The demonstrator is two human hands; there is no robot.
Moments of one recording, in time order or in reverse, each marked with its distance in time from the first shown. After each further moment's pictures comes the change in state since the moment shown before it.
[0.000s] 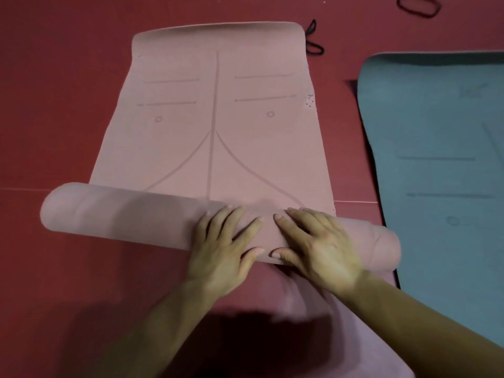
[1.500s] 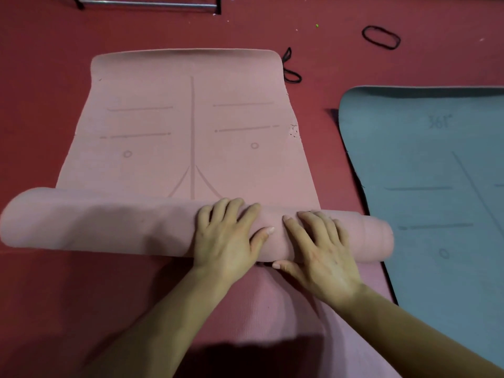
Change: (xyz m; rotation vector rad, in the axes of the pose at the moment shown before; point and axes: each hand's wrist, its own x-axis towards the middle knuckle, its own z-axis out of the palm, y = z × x) left_hand 0.127 -0.029 0.012 -0.073 -0.015 -0.101; right_hand 0.055 0.032 0.019 -0.235 0.035 0.183
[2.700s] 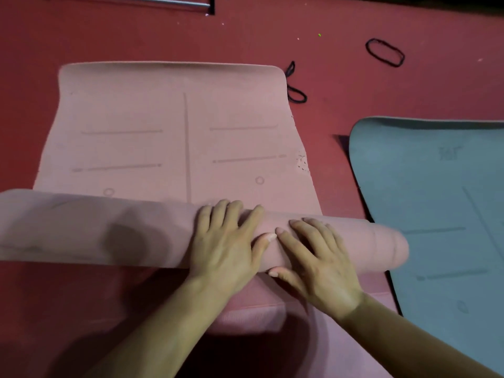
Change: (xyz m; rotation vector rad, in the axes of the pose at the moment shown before) left_hand 0.101 -0.050 0.007 -0.026 -0.148 0.054; right_hand 0.105 0.013 0.027 0.046 0.053 -0.062
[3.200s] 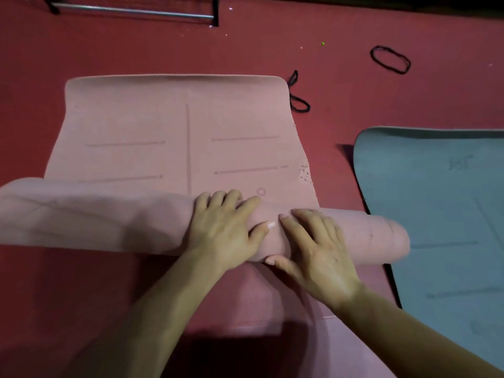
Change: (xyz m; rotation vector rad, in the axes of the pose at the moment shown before) left_hand 0.055 -0.018 -0.005 0.016 -0.157 -0.019; right_hand 0.041 0.017 0.005 0.068 -0.029 0.088
